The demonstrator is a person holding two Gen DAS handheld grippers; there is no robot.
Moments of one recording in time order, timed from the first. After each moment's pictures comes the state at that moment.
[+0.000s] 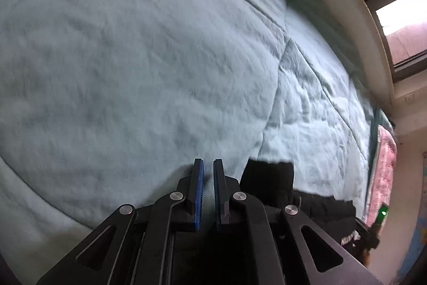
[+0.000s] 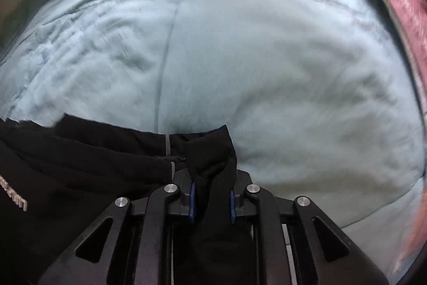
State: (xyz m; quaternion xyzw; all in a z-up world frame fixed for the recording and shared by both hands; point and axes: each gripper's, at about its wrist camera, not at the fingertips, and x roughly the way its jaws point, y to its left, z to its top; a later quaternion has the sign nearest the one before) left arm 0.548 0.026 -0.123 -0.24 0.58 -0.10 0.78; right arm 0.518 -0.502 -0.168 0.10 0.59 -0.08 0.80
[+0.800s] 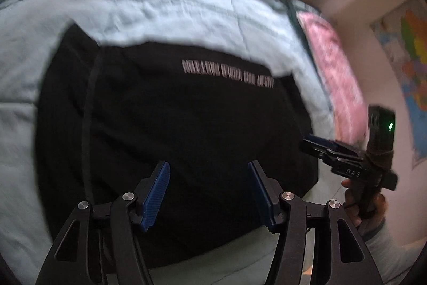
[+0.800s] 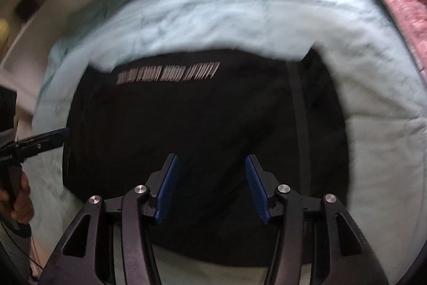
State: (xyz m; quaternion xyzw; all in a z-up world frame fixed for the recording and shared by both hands) left arm 0.342 -0.135 -0.034 -0.06 0.58 -0.29 0.76; right arm 0.360 -0.365 -0.056 0.15 0.55 0.04 0.82
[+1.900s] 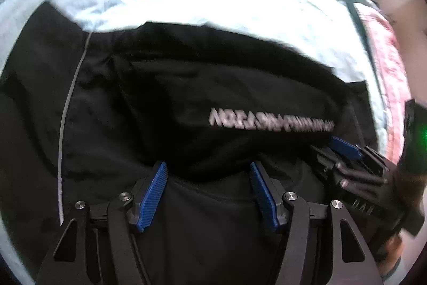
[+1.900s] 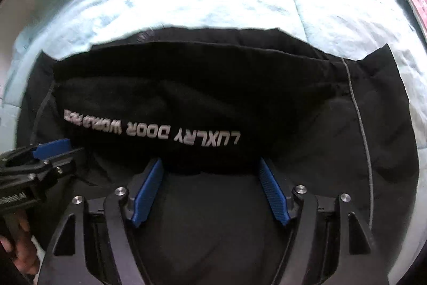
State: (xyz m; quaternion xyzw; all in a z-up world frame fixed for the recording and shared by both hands) left arm 0.421 -0.193 -0.096 -0.03 0.62 -0.20 0.75; right arm 0.448 -0.341 -0.129 0.13 0.58 0.00 0.80
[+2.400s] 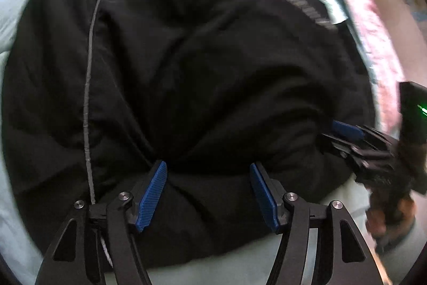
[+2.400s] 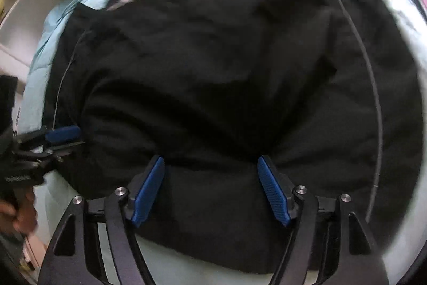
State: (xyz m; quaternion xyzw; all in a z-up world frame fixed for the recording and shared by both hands) left arm 0.327 -0.171 -0.120 0.01 0.63 -0.21 0.74; right arm 0.341 -0.332 -0.135 0.14 0.59 0.06 0.79
